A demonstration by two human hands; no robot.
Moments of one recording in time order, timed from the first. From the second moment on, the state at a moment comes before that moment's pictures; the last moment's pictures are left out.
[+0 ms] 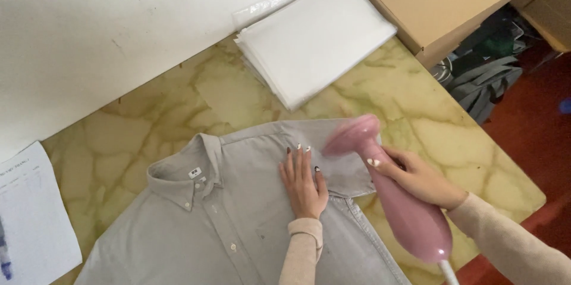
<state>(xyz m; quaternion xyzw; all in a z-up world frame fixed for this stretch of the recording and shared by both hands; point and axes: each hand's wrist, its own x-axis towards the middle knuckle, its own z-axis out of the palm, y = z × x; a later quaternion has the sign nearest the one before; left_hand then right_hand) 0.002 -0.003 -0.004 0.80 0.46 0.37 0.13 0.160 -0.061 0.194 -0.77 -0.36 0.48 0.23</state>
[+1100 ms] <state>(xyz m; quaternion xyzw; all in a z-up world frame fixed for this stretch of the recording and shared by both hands) 0.003 0.000 -0.005 0.82 0.43 0.29 0.22 0.160 -0.103 0.226 -0.84 -0.22 0.47 0.14</state>
